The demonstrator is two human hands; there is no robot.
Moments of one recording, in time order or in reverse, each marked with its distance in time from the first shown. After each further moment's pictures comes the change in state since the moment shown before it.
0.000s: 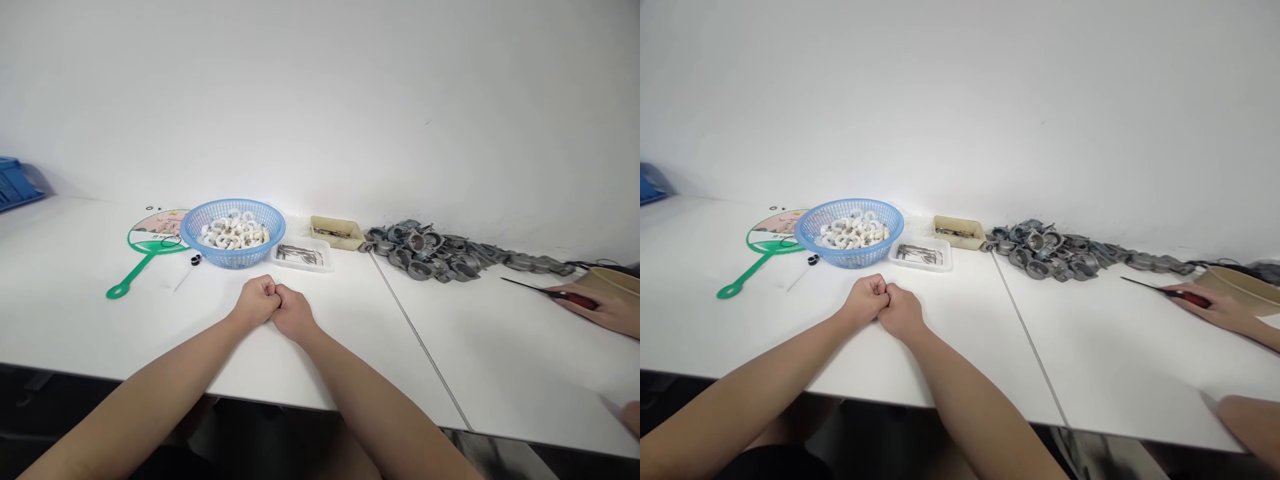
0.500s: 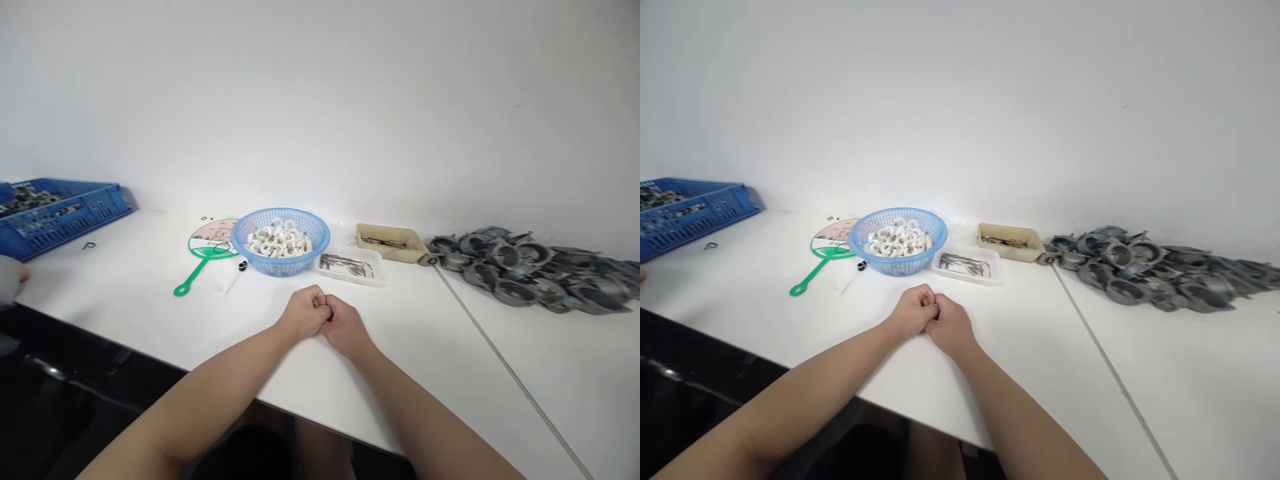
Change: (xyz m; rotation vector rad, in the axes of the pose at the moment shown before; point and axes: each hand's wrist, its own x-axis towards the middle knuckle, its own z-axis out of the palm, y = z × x) left_hand 0.009 0.001 0.002 -0.073 -0.049 0.005; right_hand 0.010 0.001 -0.007 0.130 0.007 0.021
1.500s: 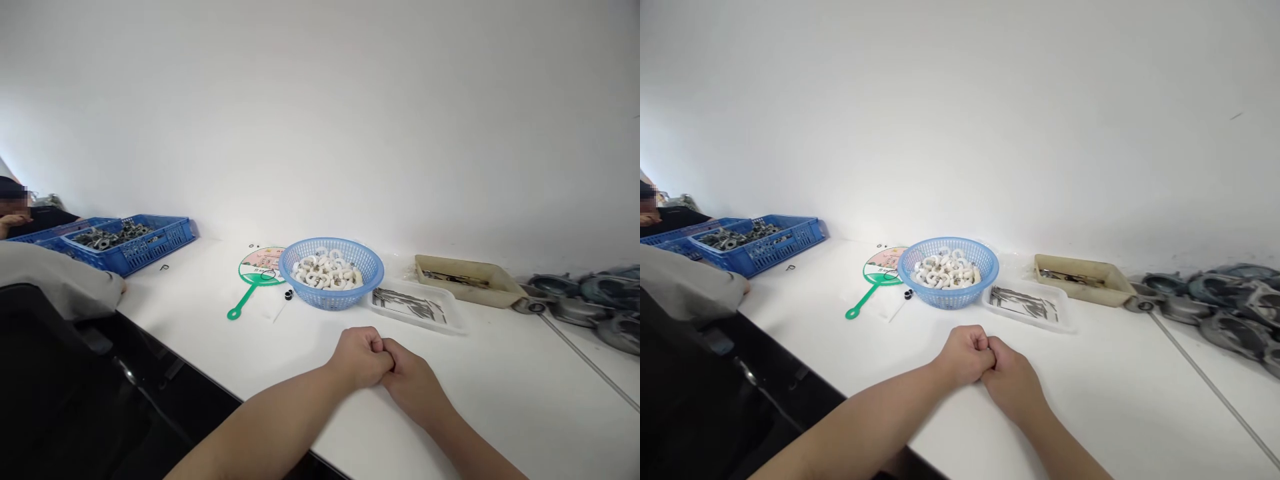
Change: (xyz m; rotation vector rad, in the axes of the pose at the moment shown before) left_hand 0.011 0.003 0.001 0.045 0.027 -0.018; right_hand 0.009 -0.004 -0.009 -0.082 -0.052 0.056
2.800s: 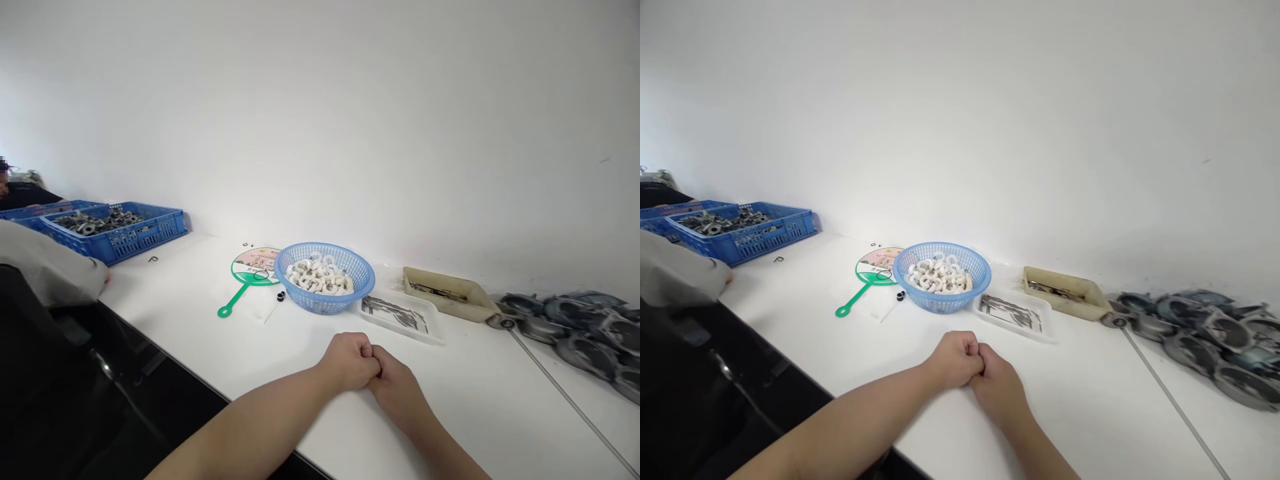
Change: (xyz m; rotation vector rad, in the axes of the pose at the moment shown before) left_hand -0.001 0.000 0.000 0.053 -0.049 -0.009; right_hand -0.007 -0.006 -0.001 -0.016 0.039 0.001
